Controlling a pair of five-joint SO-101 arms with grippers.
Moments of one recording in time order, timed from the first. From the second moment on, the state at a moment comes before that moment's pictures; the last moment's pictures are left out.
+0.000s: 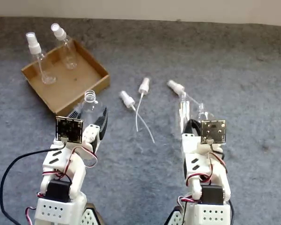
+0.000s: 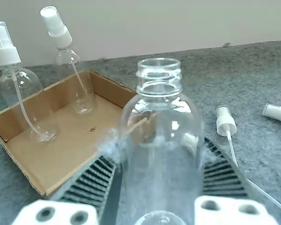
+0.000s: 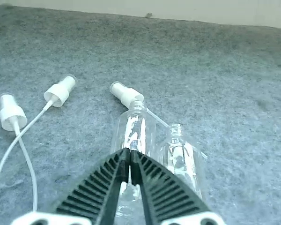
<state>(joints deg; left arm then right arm) 2.7 -103.5 95.9 30.7 3.4 -0.1 -104.6 95.6 39.3 7.5</state>
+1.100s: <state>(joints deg) 2.2 -103.5 95.9 26.9 8.9 -9.1 -43.4 43.4 52.0 3.7</state>
